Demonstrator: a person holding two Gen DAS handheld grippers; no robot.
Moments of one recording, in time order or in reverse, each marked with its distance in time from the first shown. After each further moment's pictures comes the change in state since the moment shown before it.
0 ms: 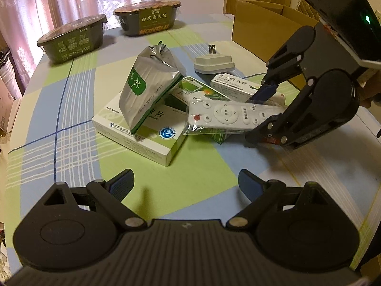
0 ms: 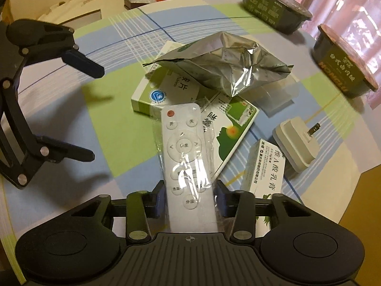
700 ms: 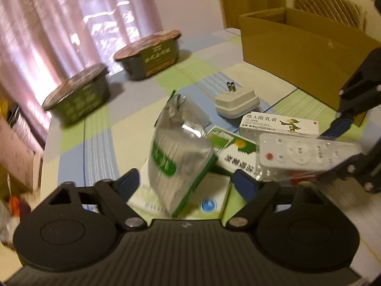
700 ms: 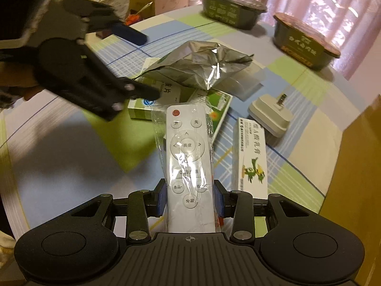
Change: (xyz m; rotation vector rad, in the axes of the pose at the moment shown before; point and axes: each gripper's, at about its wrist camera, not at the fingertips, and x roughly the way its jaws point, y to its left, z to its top) left arm 0.023 0.005 0.067 0.225 -0.090 0.131; right arm -0.044 0.009 -0.034 0.216 -0.085 -0.049
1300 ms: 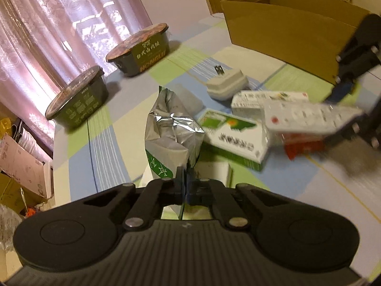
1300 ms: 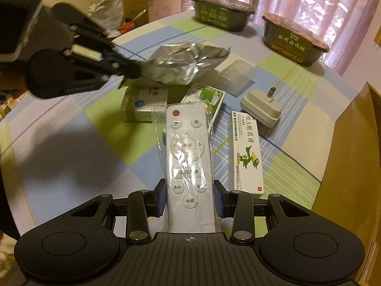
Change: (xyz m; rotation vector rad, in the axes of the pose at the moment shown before) left arm -0.025 -0.014 -0.015 0.112 0.062 0.027; right arm -0.020 -0.003 -0.018 0.046 -0.037 0.002
